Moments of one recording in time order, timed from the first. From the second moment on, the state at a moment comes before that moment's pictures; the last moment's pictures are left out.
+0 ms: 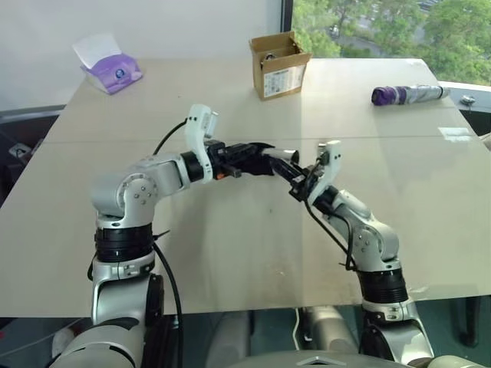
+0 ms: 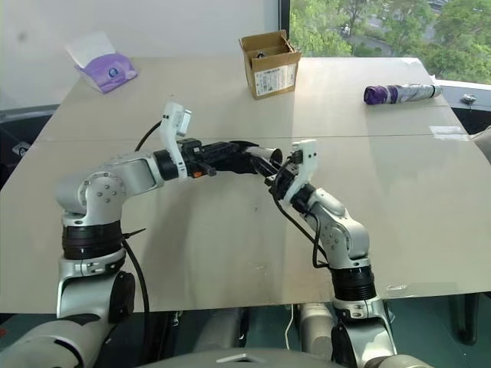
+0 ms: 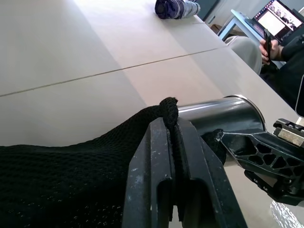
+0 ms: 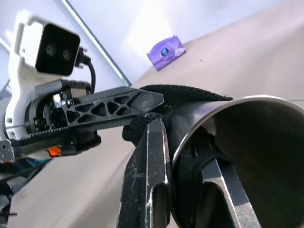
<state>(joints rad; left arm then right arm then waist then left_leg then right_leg) -0.67 0.48 0.15 -0.12 -0.69 1.12 -0.55 -0.40 0.01 0.06 -0.10 0.53 0.55 0.50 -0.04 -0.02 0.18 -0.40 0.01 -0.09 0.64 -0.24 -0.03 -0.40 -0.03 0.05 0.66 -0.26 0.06</state>
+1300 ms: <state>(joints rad) -0.56 0.58 0.04 -0.19 -0.60 0.94 -0.72 -0.42 0.06 0.12 -0.01 0.54 0.56 0.49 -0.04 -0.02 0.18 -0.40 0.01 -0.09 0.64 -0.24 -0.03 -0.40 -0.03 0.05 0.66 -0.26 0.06</state>
